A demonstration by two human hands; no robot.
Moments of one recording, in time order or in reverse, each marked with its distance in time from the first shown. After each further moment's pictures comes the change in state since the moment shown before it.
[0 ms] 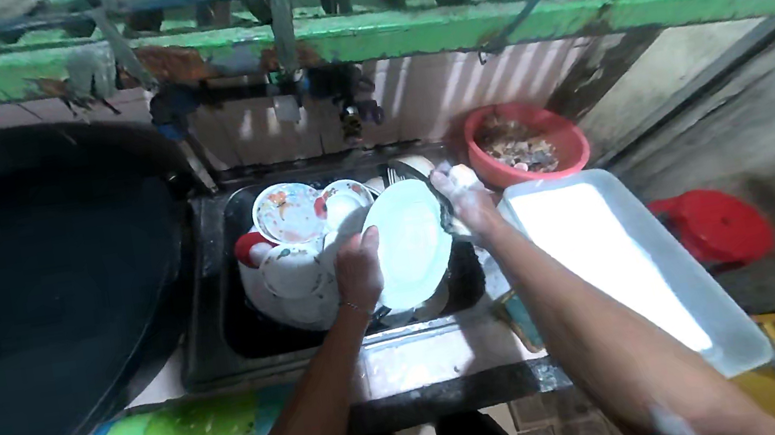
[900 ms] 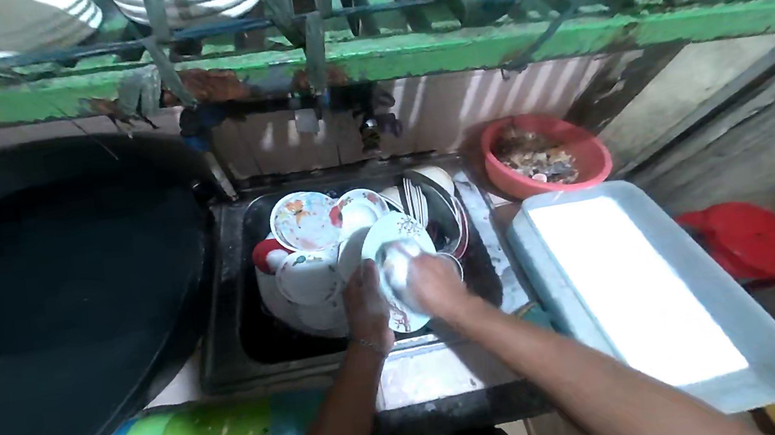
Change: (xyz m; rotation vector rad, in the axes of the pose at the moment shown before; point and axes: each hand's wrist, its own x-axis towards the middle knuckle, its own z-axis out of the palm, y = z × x) left_hand -0.041 -0.020 -0.010 -0.498 -0.029 -0.311; right_hand -0.086 -0.021 0.079 -0.886 -0.311 -0.224
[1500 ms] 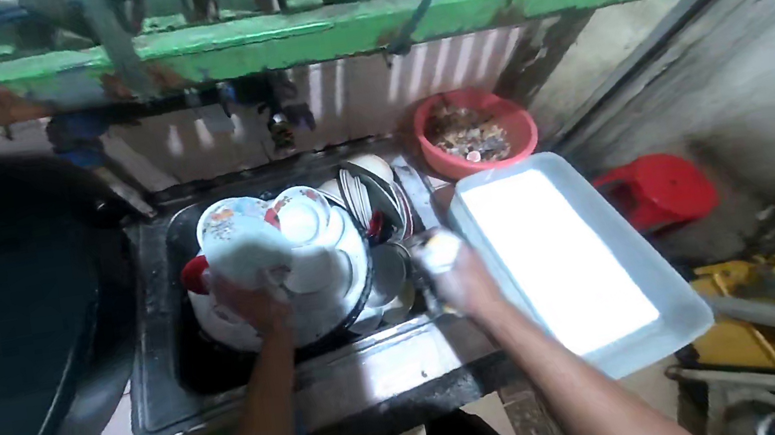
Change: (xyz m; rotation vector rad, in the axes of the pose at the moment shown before) left_hand 0.101 -0.037 -0.037 0.650 0.450 0.325; right_hand -0.057 0.109 -0.025 0.506 0.209 0.340
